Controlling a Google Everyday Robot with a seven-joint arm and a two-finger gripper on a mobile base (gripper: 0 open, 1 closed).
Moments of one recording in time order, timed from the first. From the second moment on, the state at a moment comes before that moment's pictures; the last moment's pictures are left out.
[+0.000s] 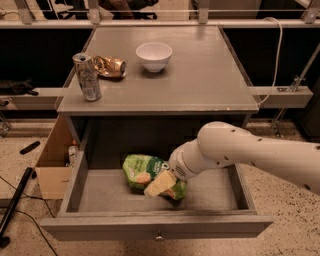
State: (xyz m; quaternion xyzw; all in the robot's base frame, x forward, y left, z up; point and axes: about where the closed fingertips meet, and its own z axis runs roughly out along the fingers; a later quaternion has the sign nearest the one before) arm 0.505 -0.009 0.657 -0.45 0.84 0.19 0.25
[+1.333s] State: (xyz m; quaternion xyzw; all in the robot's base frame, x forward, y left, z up) arm 0.510 -0.019 0.604 -0.43 0.84 0.19 0.25
